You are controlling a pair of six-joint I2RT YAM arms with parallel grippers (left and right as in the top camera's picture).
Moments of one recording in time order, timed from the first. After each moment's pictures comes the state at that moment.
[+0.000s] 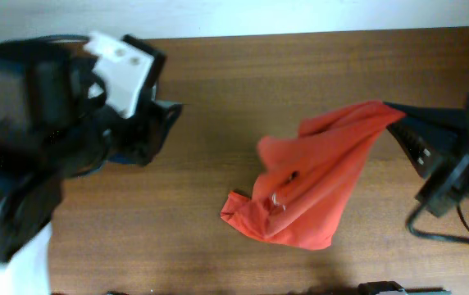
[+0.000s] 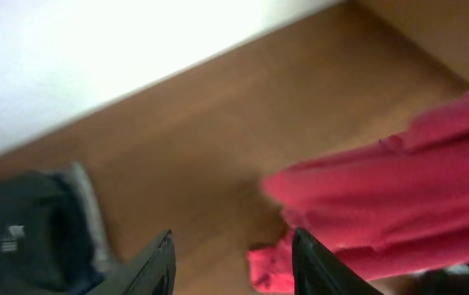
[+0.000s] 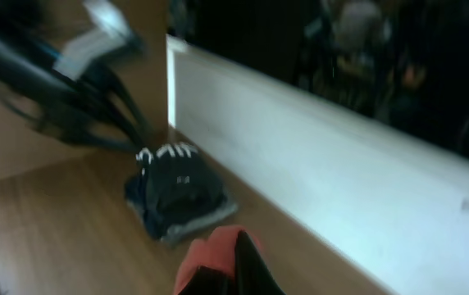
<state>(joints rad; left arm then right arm) -0.33 1.53 2.42 -1.55 0.28 0.11 0.03 1.20 2.24 -1.22 -0.77 -0.28</state>
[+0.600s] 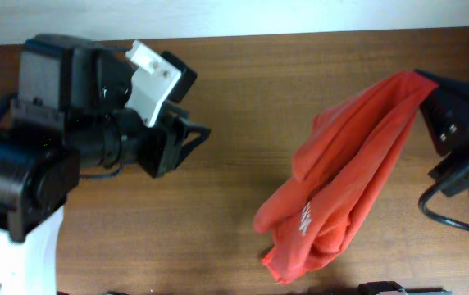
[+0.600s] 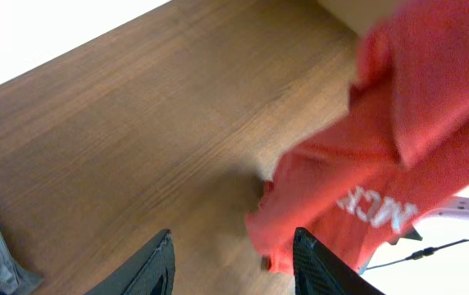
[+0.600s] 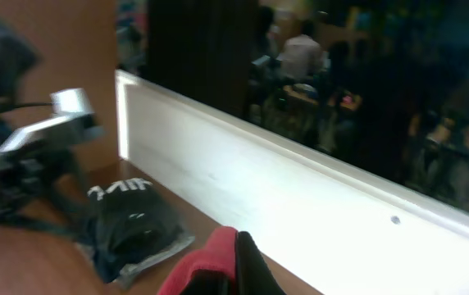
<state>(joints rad) -0.33 1.54 2.35 -1.61 0.52 0.18 0.03 1.19 2.25 -1.08 -0.59 -0.16</state>
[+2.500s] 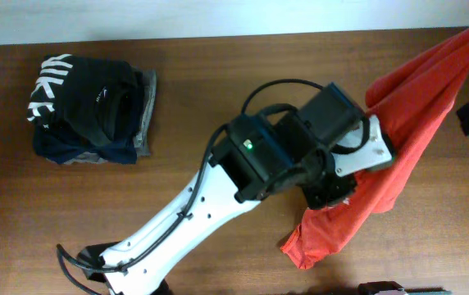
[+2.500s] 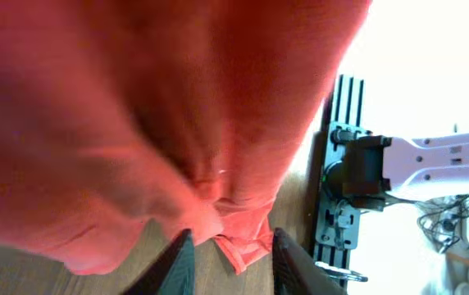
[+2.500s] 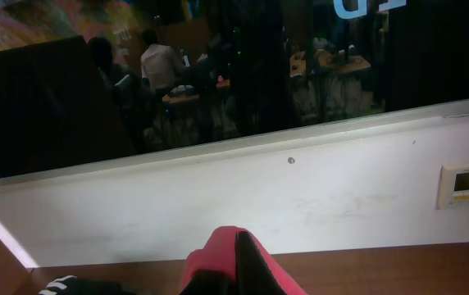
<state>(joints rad) -1.02 1.90 2.35 -1.38 0.29 0.22 0.03 1.22 2.25 -1.05 -0.11 0.24</state>
